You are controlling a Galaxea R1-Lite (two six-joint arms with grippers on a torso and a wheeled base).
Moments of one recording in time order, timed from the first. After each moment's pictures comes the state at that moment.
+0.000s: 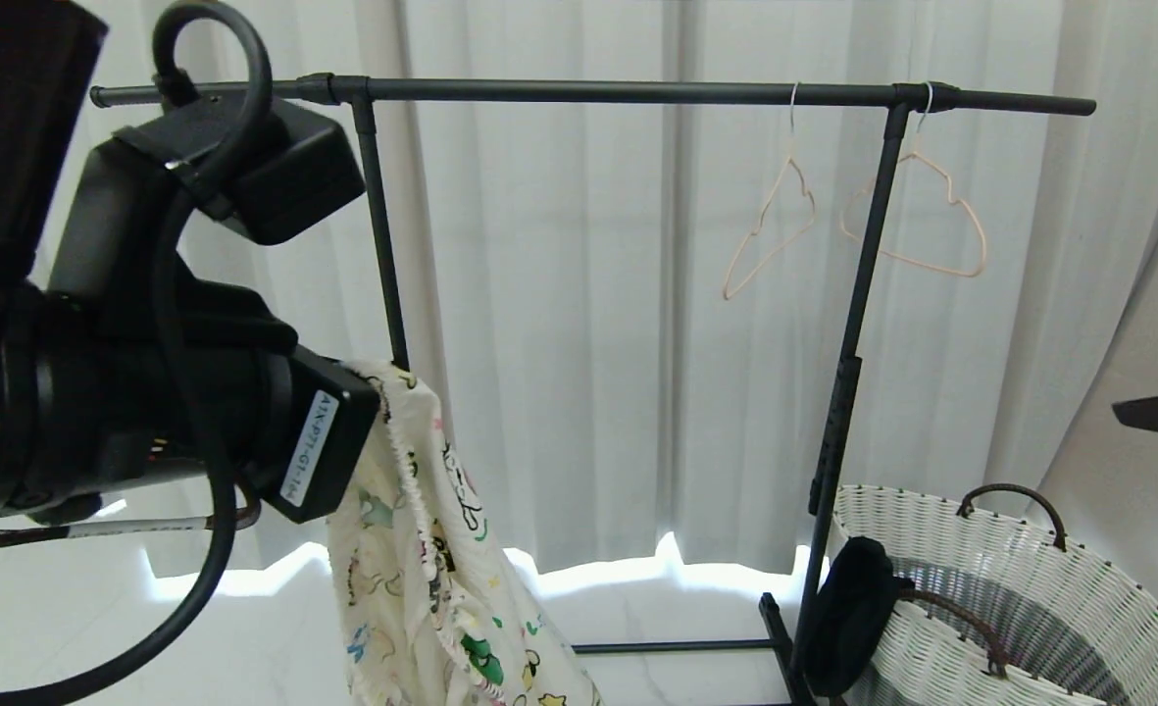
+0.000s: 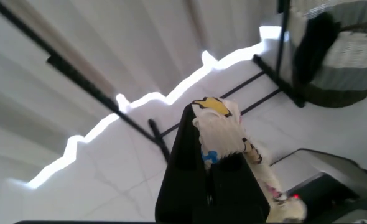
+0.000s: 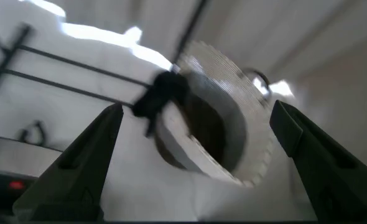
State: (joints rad) left arm -0.78 1.36 -1.32 0.57 0.35 0.06; right arm 0.38 1.21 -1.38 0.77 -0.23 -0.12
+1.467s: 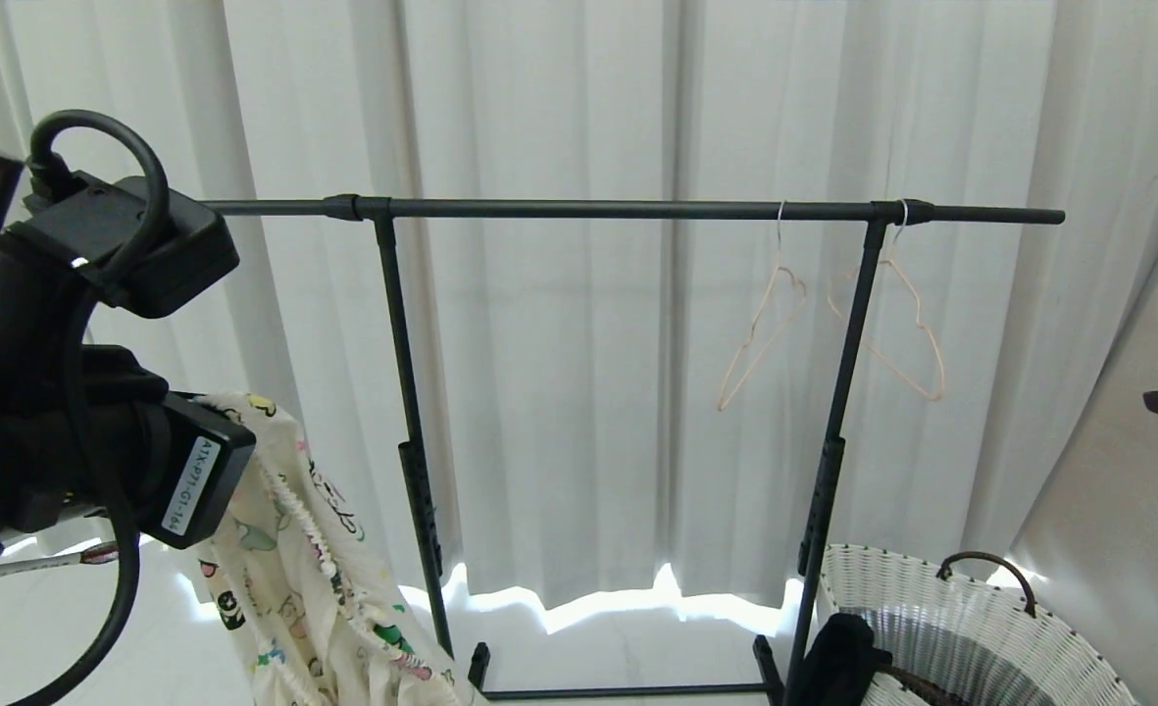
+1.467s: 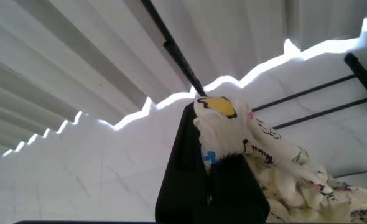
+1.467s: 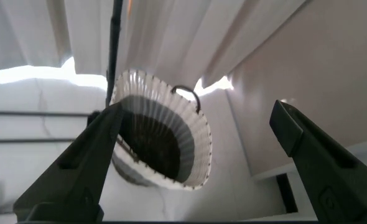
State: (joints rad) left arm -0.64 1.26 -1.16 0.55 0.54 0.11; right arm 0.11 1.20 -1.12 0.39 -0.25 -0.20
